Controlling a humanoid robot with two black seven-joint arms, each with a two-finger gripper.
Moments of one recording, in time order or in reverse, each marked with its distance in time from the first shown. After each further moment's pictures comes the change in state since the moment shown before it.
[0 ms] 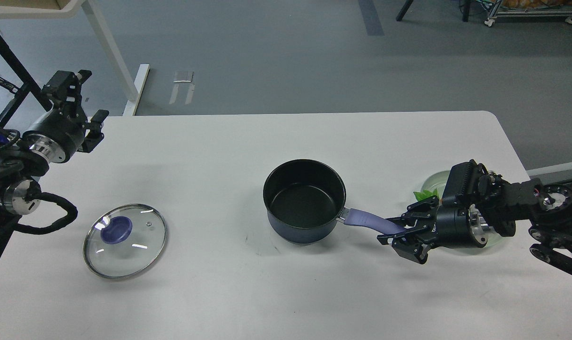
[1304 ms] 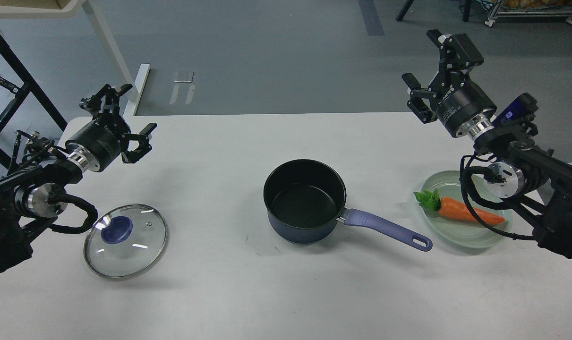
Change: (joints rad) left arm 0.050 -0.148 -0.088 0.103 -0.144 -0.328 0.114; right arm -0.024 0.378 0.268 -0.457 1.961 -0.161 0.000
